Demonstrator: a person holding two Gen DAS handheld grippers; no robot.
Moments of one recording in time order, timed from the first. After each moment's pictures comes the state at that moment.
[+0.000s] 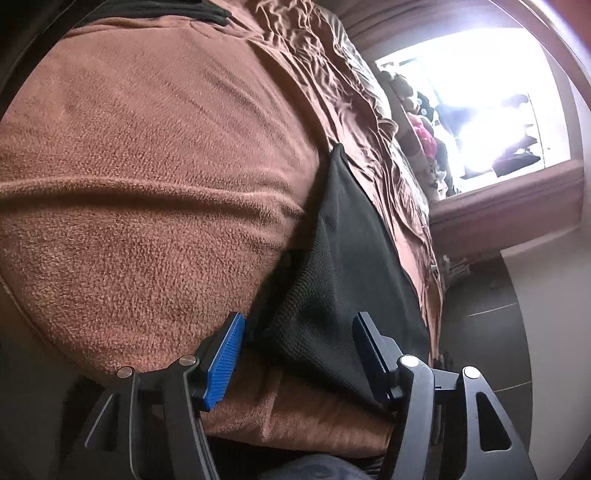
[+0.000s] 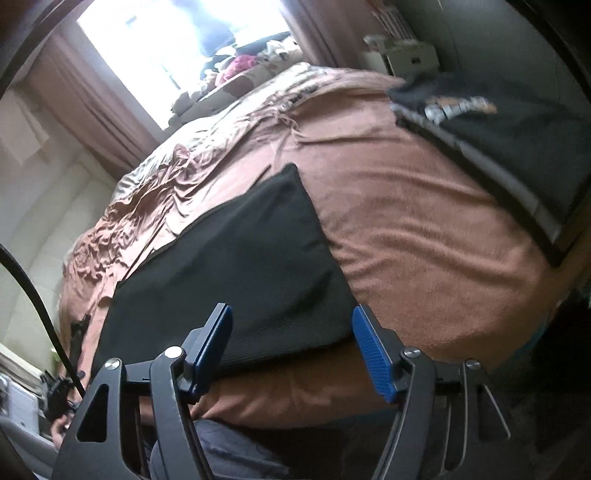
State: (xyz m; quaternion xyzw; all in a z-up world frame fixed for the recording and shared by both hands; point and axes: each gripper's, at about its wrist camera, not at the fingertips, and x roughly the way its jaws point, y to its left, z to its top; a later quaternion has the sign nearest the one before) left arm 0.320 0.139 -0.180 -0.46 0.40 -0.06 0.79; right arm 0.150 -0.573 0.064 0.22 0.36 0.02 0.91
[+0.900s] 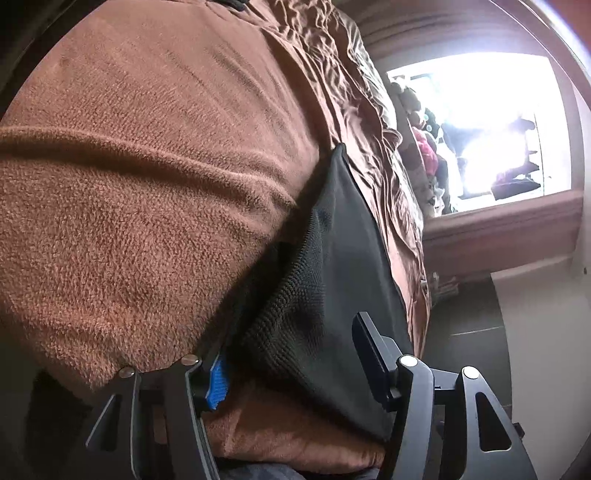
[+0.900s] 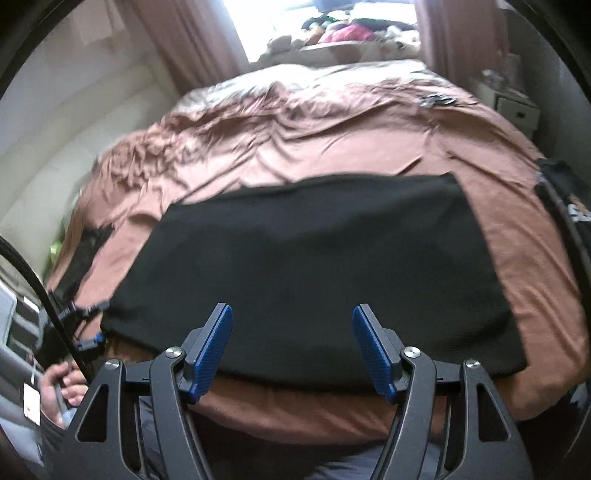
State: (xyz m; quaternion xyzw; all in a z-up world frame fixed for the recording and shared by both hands) left arm 0.315 0.126 -0.191 -0.51 0.39 -0.05 0.77; right arm 0.215 -0.387 0.084 0.06 0.42 0.14 0.89
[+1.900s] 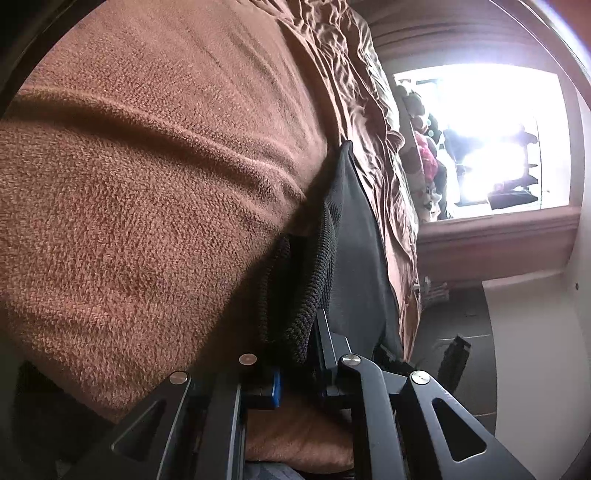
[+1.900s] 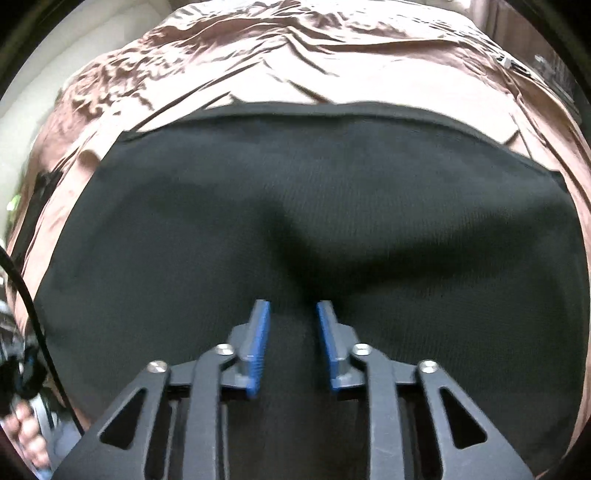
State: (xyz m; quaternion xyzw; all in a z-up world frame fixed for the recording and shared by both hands) left arm 0.296 0.134 -0.202 -0.54 0.39 -0.06 0.75; right arm 0.416 -0.287 -0.001 0.00 0.54 0.13 0.83
